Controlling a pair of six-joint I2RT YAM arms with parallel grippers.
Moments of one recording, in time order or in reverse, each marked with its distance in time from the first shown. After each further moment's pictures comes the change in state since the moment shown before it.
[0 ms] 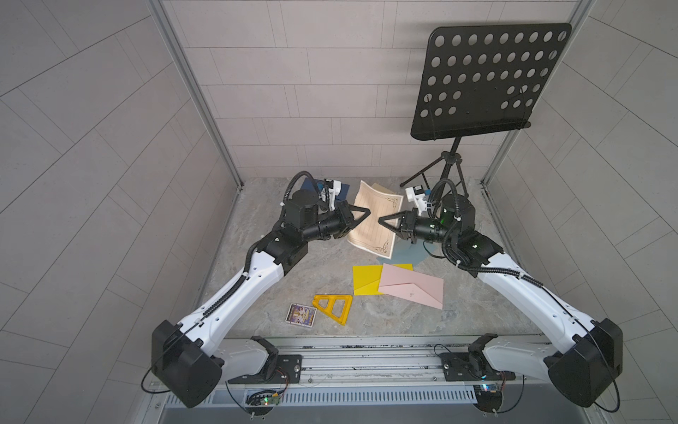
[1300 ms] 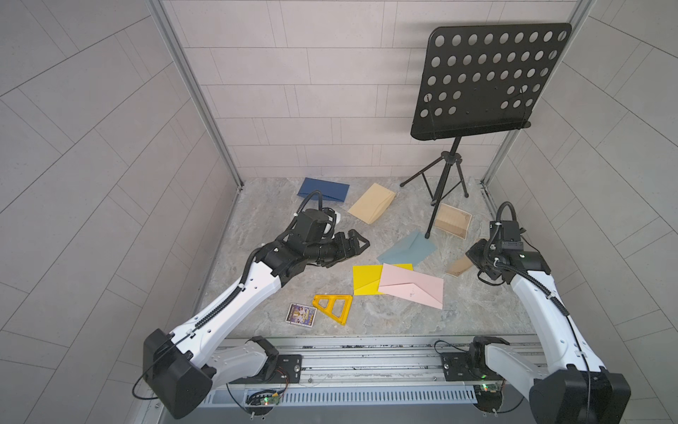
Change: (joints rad) left arm -0.069 -0.082 -0.078 -0.441 -0.123 0.210; right arm -0.591 -0.171 -0.217 -0.720 0.692 -0.262
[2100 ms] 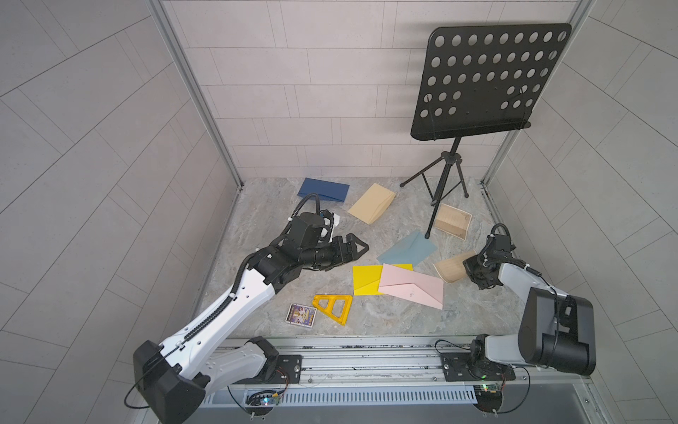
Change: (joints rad) left arm -0.010 -0.054 -0.008 -0.016 0.013 0.008; right arm -0.176 0.348 -0.216 0.400 -0.154 0.143
